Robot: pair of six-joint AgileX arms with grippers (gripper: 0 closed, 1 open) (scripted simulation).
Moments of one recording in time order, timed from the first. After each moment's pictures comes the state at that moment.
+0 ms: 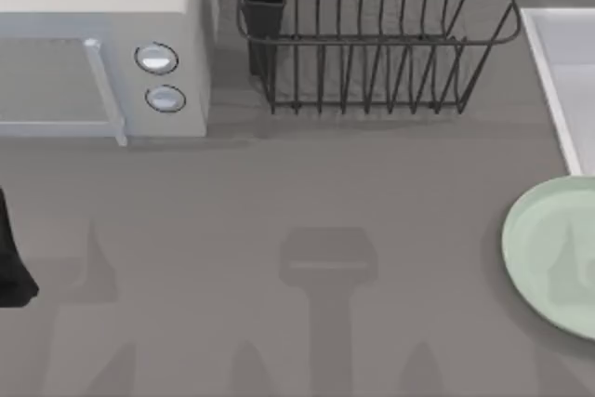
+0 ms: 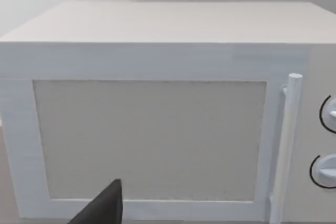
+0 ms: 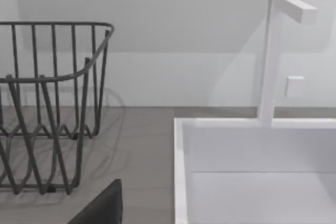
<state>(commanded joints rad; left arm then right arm) 0.00 0.00 0.00 0.00 0.00 0.00 0.00 0.00 0.00 0.00 0.00 0.00</state>
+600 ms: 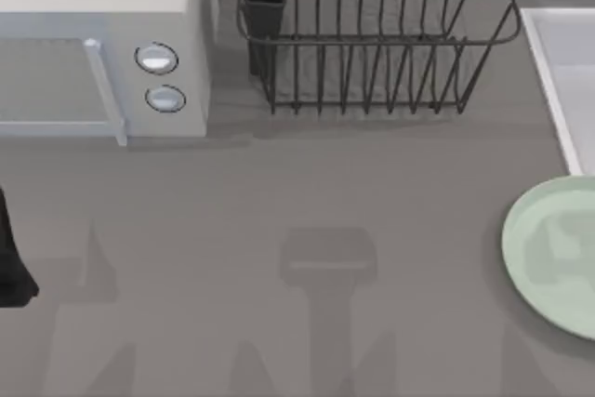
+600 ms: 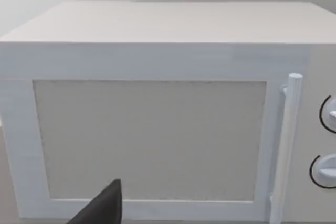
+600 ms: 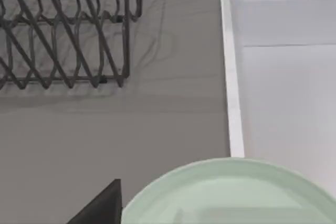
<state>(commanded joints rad) 0.00 0.00 0.00 0.00 0.00 0.00 0.10 0.45 0.36 -0.30 0.00 0.10</state>
